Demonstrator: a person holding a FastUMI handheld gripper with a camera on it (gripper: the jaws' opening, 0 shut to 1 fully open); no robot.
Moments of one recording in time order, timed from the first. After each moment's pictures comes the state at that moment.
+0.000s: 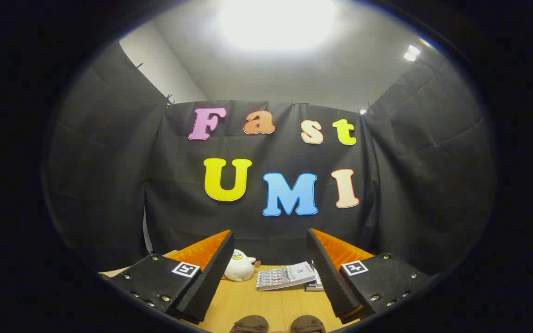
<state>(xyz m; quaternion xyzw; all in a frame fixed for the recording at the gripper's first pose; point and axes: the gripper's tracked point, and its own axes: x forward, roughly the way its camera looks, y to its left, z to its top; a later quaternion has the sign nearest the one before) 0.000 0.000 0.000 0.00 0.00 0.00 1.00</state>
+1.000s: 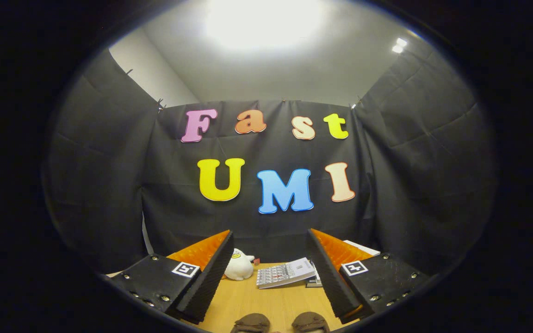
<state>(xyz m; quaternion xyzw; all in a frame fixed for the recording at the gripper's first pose) -0.004 -0.005 -0.016 0.05 0.01 0.01 1.00</state>
